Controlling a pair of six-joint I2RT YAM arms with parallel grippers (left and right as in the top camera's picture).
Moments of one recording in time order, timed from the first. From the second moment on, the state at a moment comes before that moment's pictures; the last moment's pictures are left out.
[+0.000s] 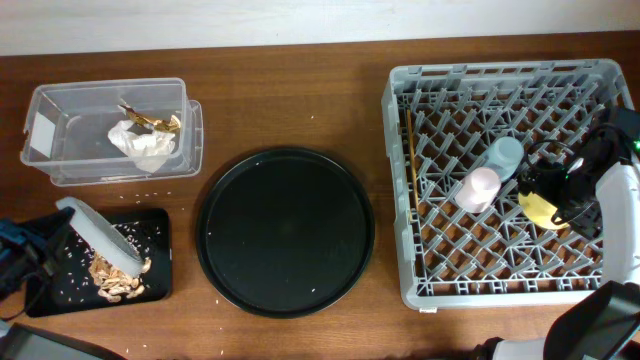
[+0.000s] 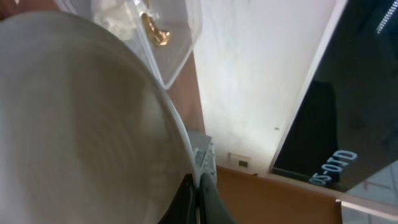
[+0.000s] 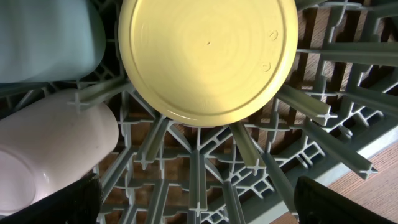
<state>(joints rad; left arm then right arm) 1.08 1.59 1.23 -1.20 1.21 -0.05 -0.45 1.58 1.30 -1.15 0.04 0.31</state>
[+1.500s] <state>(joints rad) -0.78 1.56 1.22 -0.80 -0.19 -0.66 -0.45 1.58 1.30 -1.15 0.04 0.31</state>
